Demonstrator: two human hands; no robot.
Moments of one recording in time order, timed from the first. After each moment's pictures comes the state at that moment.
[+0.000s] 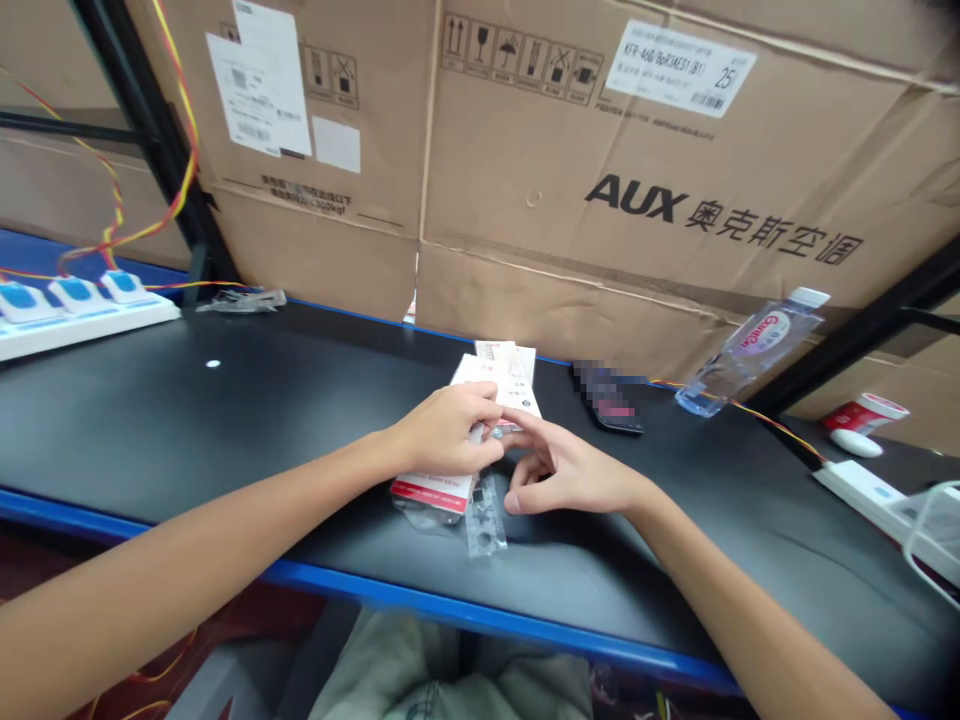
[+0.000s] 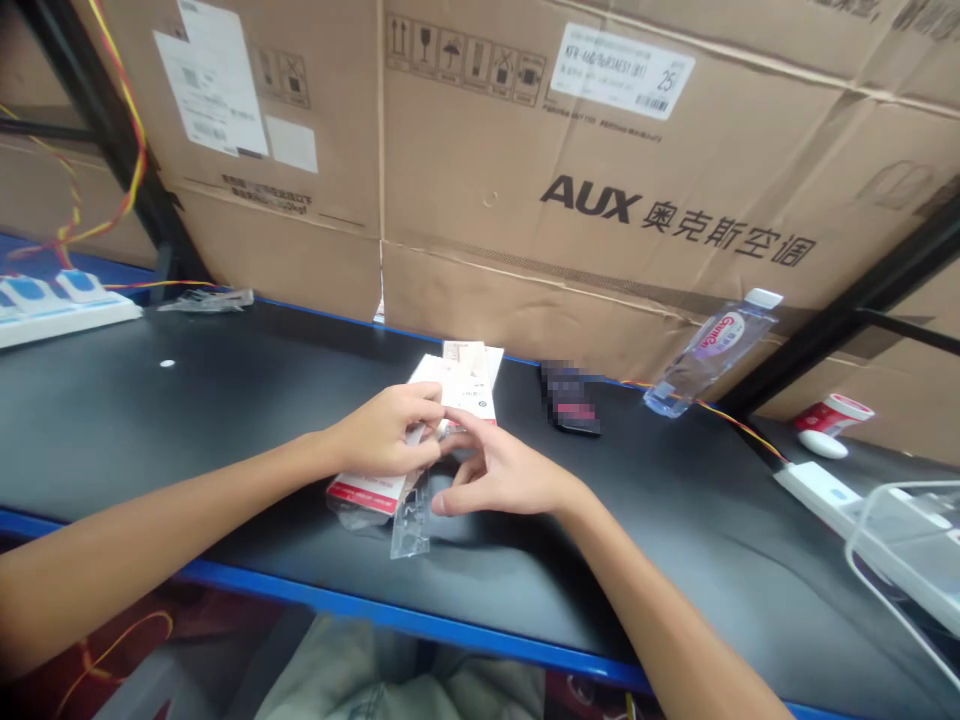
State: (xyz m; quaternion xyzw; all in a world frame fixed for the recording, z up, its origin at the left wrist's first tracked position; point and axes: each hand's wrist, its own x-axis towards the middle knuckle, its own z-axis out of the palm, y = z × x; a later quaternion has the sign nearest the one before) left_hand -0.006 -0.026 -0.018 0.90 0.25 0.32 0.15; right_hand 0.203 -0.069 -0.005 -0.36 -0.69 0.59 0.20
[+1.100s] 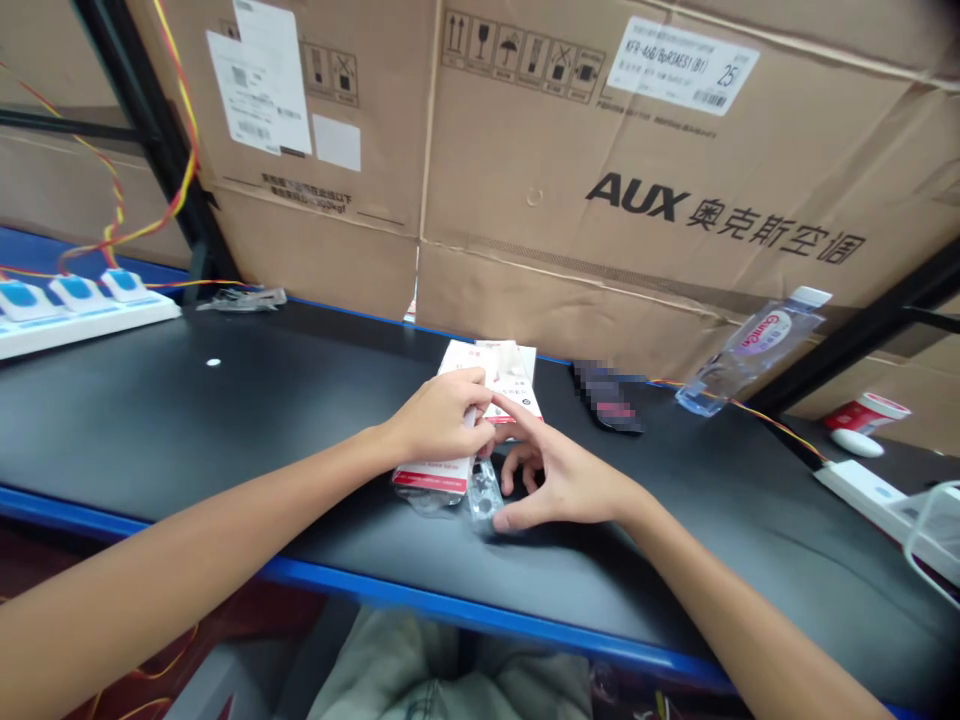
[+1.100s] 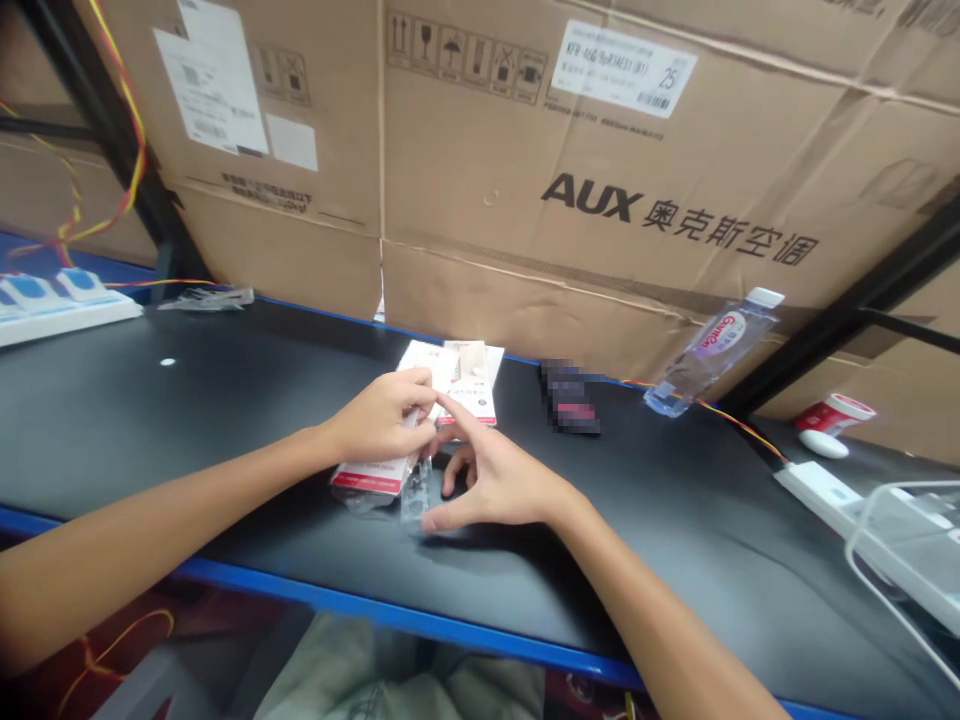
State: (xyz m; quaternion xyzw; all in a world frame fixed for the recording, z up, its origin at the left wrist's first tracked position) left_hand -0.010 -0.021 -0.013 0.88 0.32 0.33 0.14; right_hand 0.198 -0.076 -0.011 -0.37 -0.76 0.49 0.21
